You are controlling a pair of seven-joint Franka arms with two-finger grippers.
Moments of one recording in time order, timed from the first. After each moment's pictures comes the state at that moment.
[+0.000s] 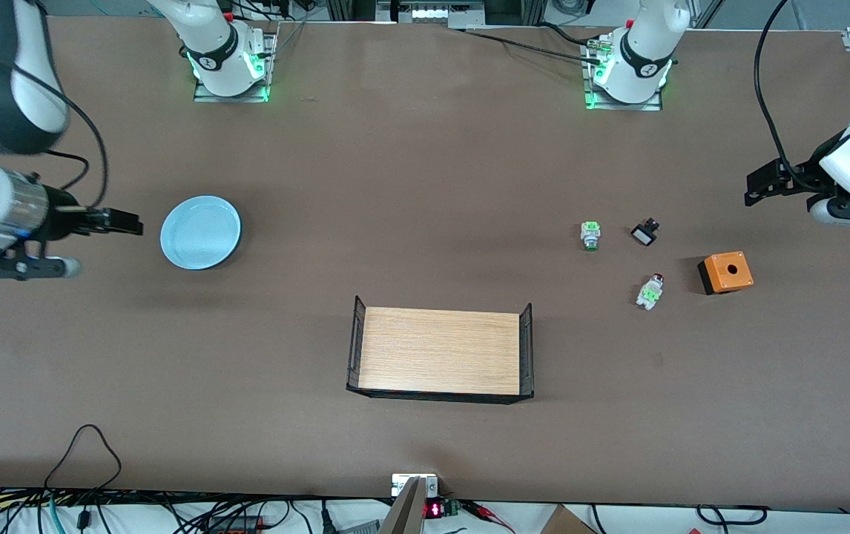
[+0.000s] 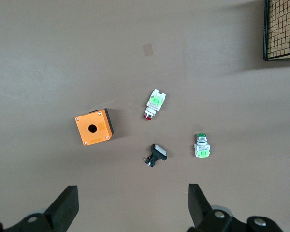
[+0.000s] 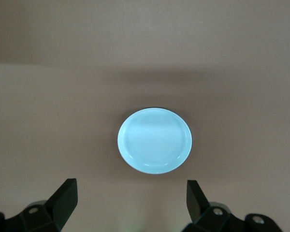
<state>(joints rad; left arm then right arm) 0.00 -0.01 0.03 -1.75 0.00 1.69 0.12 -0.05 0.23 0.08 -1.54 0.02 1.57 0.06</state>
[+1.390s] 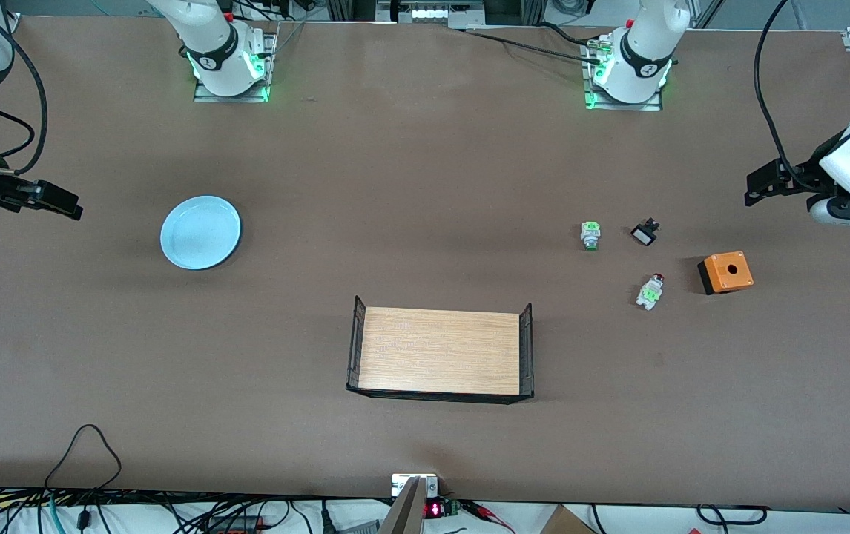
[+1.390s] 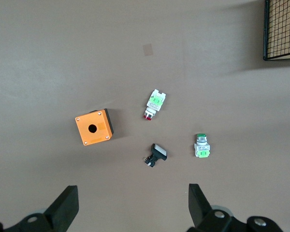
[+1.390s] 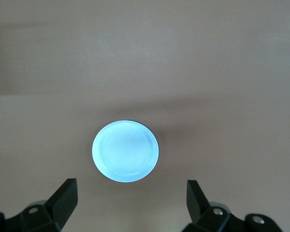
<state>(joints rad) 0.00 -0.01 0.03 -1.75 0.00 1.69 0.12 -0.03 0.09 -0.03 -1.65 -0.05 1.67 0.06</state>
